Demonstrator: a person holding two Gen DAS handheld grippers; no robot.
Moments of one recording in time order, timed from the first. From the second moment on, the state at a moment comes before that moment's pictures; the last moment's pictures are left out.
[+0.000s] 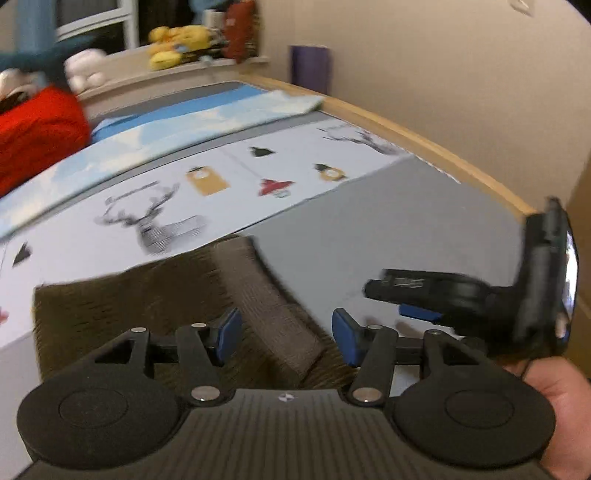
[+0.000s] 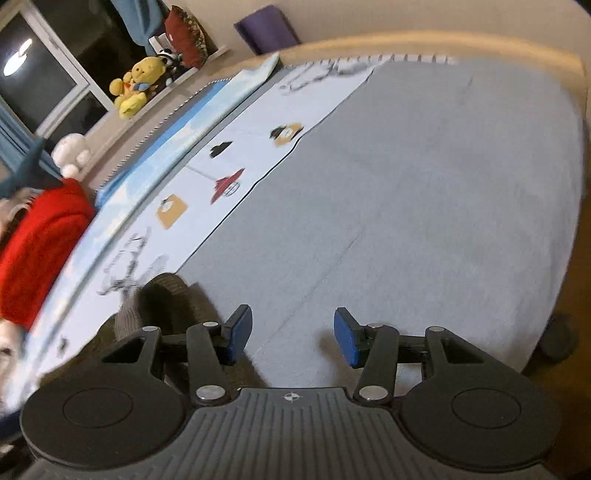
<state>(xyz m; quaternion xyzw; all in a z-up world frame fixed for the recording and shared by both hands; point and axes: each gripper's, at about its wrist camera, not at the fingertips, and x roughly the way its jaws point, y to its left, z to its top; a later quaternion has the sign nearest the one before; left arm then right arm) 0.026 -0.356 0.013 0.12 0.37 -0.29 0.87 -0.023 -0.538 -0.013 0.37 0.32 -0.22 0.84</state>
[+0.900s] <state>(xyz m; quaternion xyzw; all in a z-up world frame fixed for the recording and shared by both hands) 0.040 -0.206 -0.069 0.21 0.38 -0.25 0.87 0.034 -0.481 -0.021 0.26 0.42 -0.12 0.86</state>
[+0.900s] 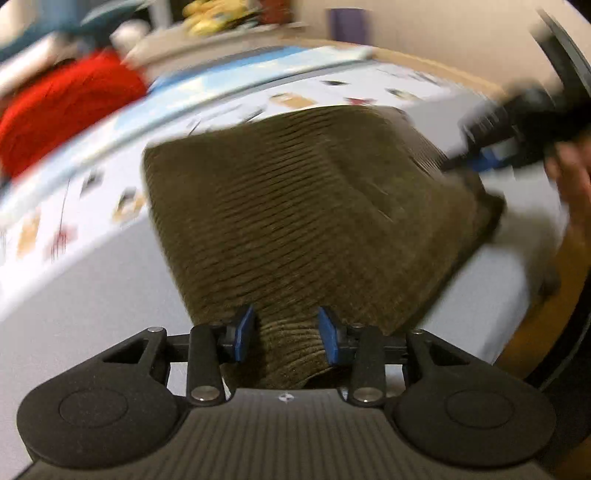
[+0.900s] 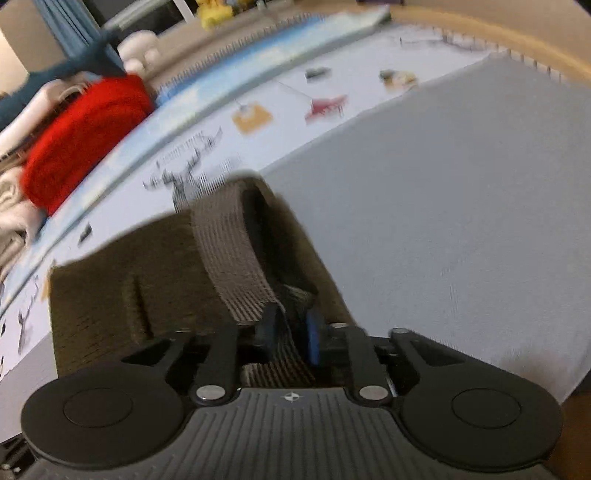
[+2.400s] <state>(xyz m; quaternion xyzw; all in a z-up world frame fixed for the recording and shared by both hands) 0.199 -0.144 -0.099 -0.16 0.53 -0.18 0.81 0.040 -0.479 -0.044 0.31 0.44 -0.05 0.84</state>
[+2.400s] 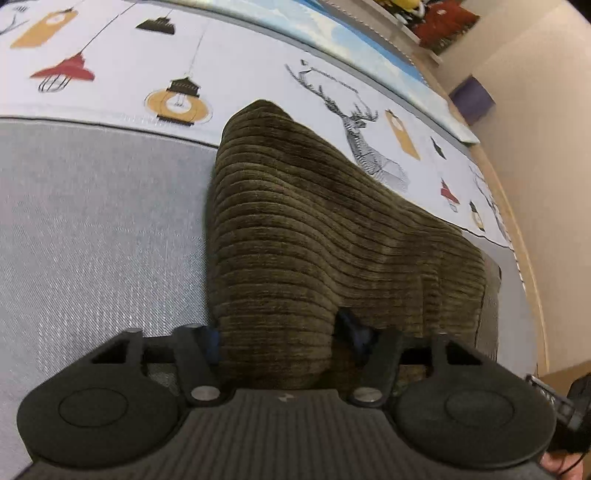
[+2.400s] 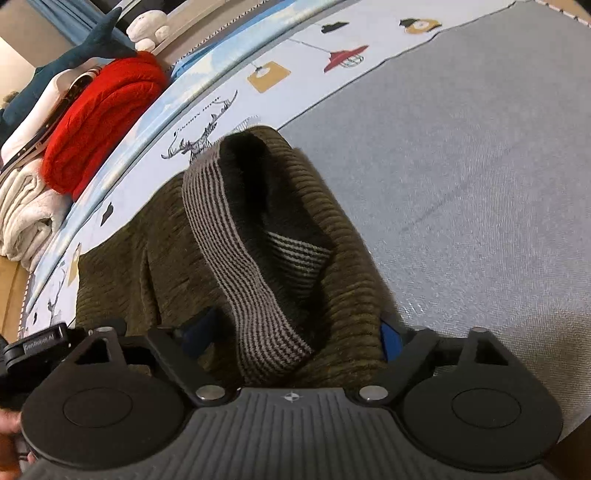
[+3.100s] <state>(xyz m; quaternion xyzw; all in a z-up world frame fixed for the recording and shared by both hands) 0.275 -0.039 -0.061 -0.13 0.61 -0.12 0.78 0.099 -0.366 -0.022 0.27 0.46 -0.02 0.84</state>
